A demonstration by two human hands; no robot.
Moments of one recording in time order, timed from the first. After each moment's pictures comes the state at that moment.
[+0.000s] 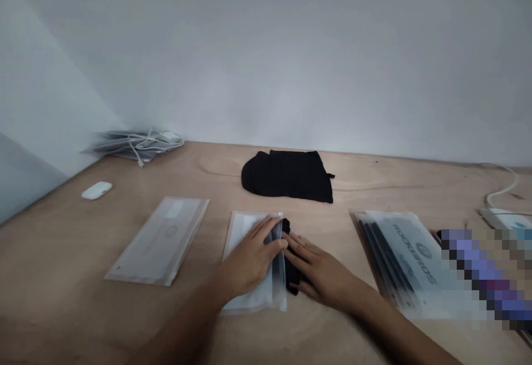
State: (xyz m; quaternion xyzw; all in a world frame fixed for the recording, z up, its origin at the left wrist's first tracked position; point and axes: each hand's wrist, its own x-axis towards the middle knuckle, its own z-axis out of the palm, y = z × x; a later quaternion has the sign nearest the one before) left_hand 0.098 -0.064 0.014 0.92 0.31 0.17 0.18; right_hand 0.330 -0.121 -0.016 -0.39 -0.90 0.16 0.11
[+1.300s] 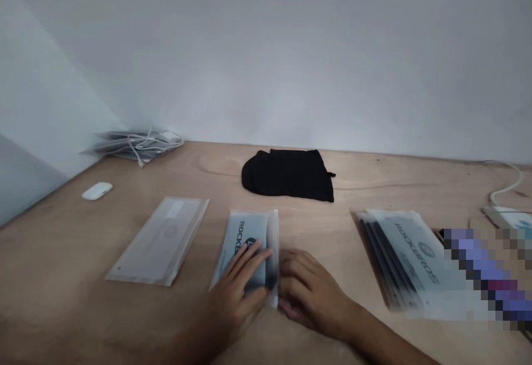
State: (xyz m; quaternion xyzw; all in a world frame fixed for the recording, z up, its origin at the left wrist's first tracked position) left_hand 0.056 -0.126 0.002 0.91 0.35 0.19 0.14; right_hand 0.293 -0.143 -0.003 -0.33 -0.89 0.08 0.31
